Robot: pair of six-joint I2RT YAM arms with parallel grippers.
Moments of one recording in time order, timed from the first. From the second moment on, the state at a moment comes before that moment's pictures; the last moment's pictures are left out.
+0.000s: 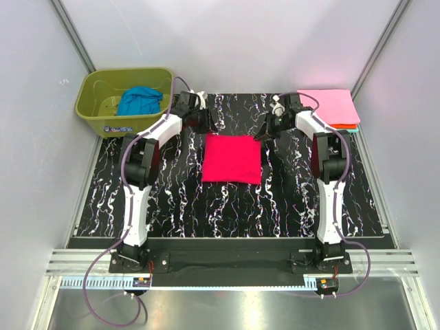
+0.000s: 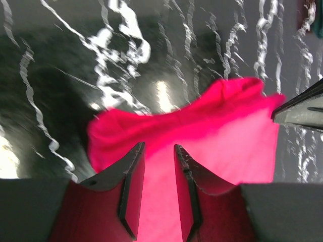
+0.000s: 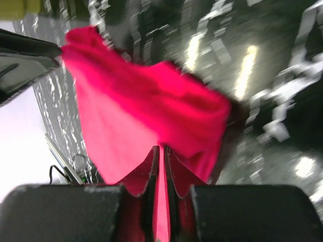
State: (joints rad) left arm -0.31 2.24 1.80 -0.35 0.40 -0.41; right arm 0.14 2.31 1.83 -0.55 -0.72 0.35
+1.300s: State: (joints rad) left arm -0.30 2.11 1.79 -0.36 0.39 -0.37; right arm 0.09 2.50 1.99 -0.56 -0.78 0.41
